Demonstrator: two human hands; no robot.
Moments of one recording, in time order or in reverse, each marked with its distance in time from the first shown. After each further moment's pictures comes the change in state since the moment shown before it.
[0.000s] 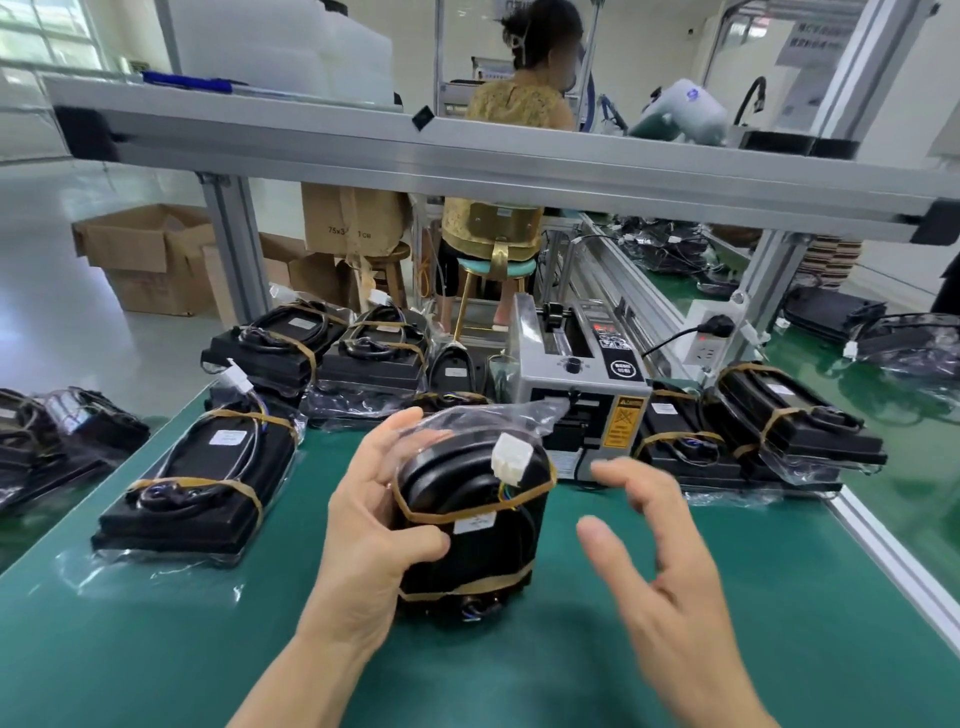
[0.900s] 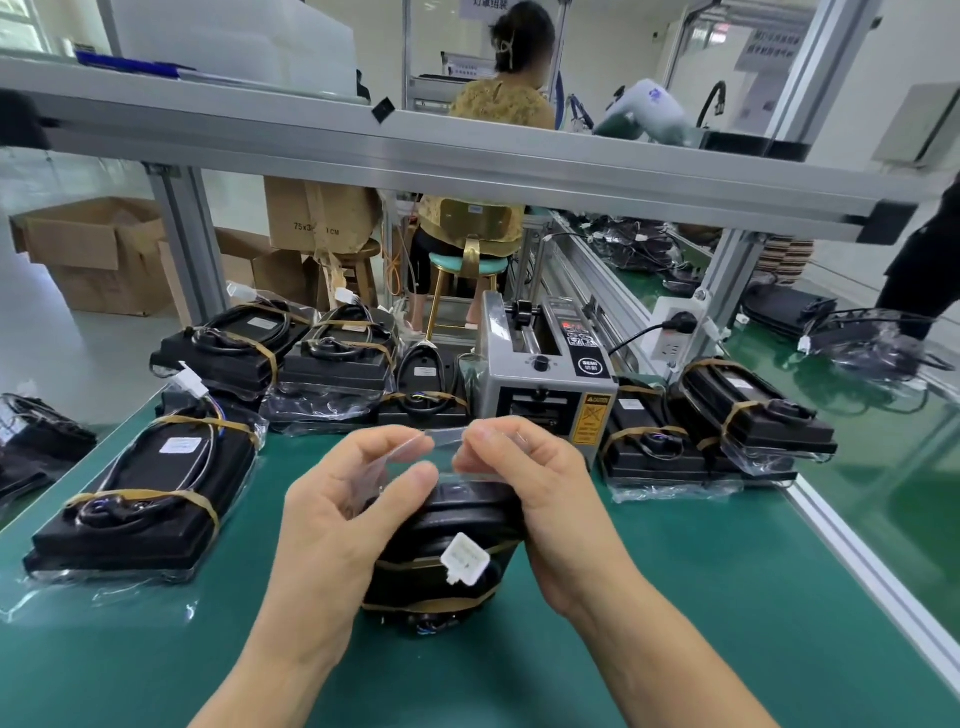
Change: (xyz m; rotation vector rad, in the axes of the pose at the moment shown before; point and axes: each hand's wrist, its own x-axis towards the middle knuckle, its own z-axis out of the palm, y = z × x) left_hand -0.001 0.020 0.014 0.143 -0.003 0.048; right_hand 0.055 -0.034 0.039 0.635 -0.201 0.492
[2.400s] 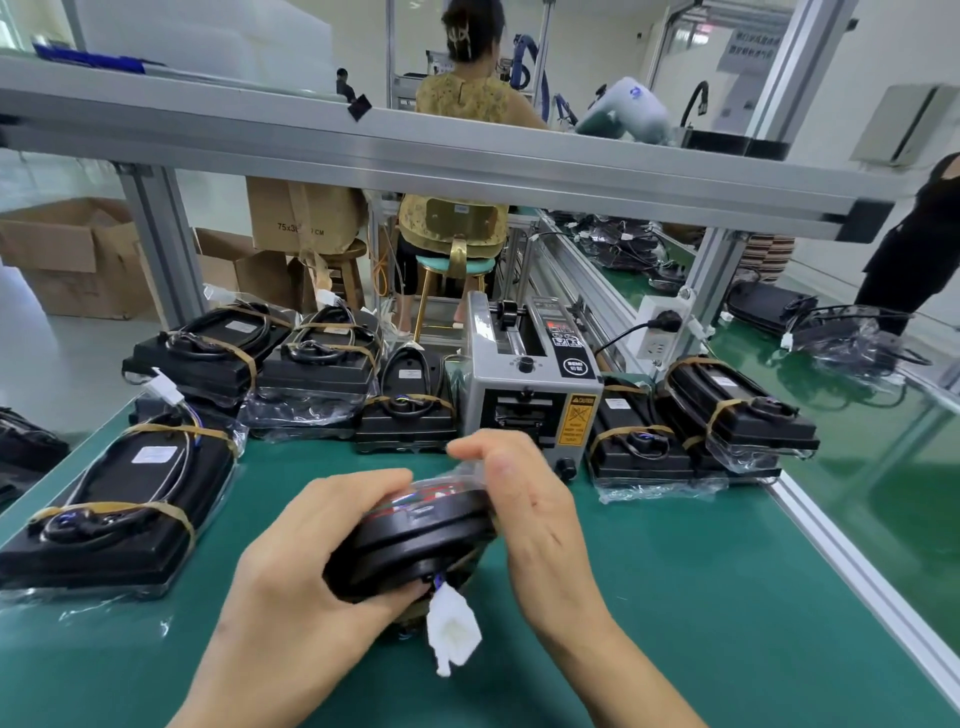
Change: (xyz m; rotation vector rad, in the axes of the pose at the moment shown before) left_hand -0.017 0.008 -0.017 0.733 -0.136 0.365; right_hand 0.001 0.039 -0.015 -0.407 0.077 -0.462
